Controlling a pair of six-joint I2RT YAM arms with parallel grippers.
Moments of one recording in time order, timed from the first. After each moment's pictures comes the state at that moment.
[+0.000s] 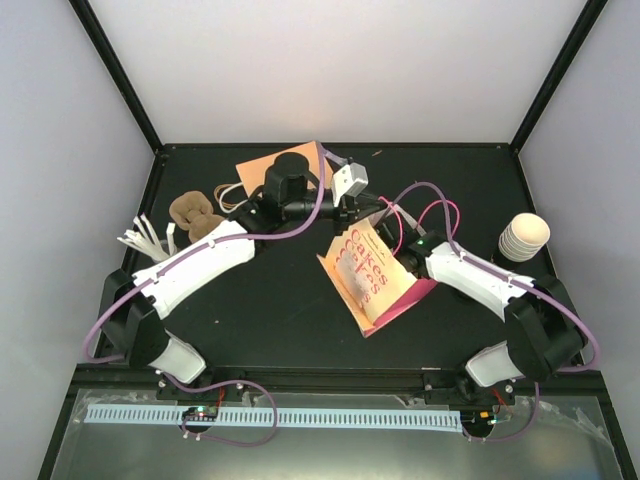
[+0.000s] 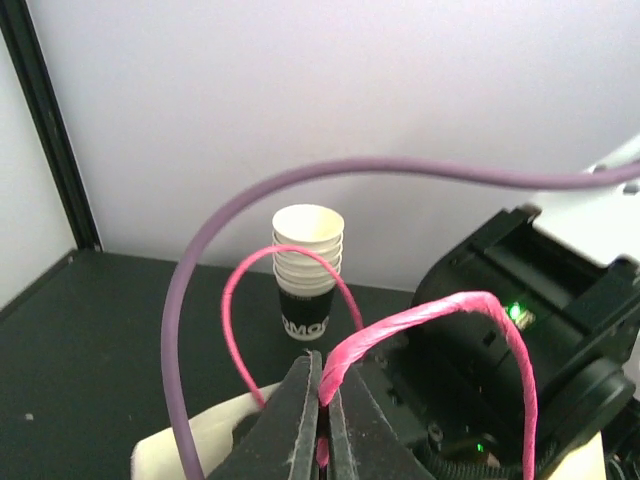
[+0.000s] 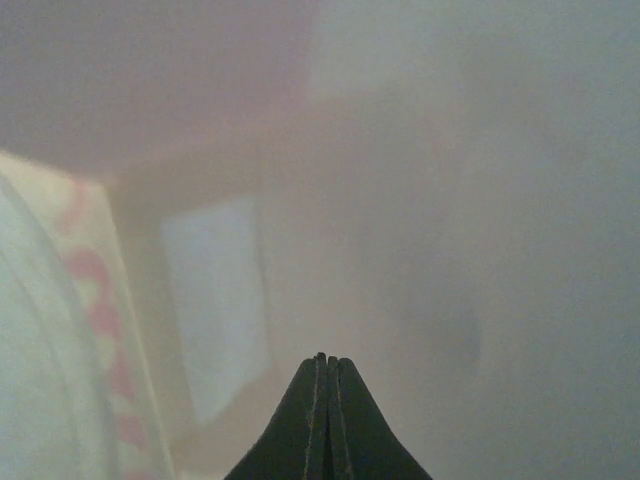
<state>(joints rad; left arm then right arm) -0.74 1.51 1.31 0.04 0.70 0.04 0.61 1.45 0.92 -0.68 -0.35 0.29</state>
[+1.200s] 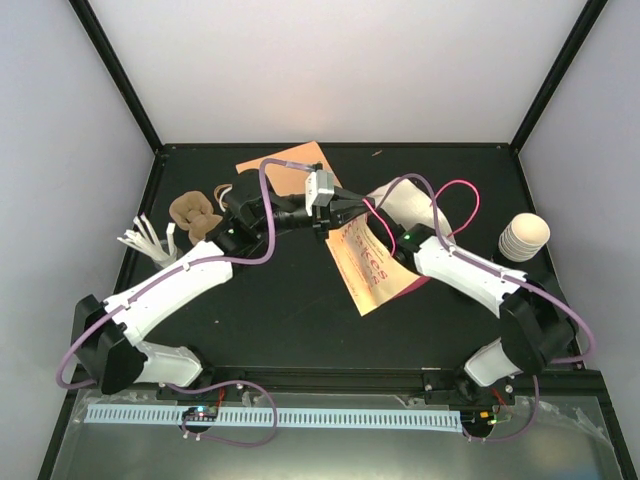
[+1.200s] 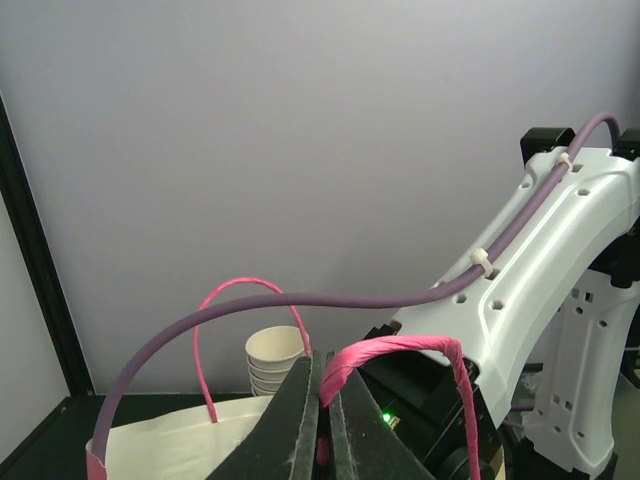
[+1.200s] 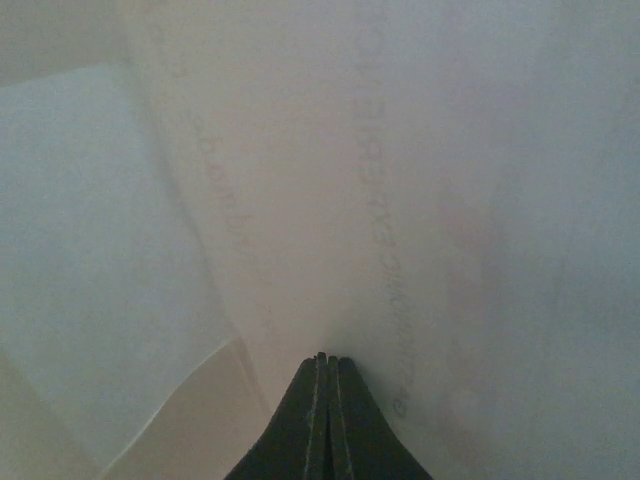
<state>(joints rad) -0.74 1.33 1.15 0.40 0.78 -0.06 0.69 1.50 1.04 -0.79 -0.02 0.35</state>
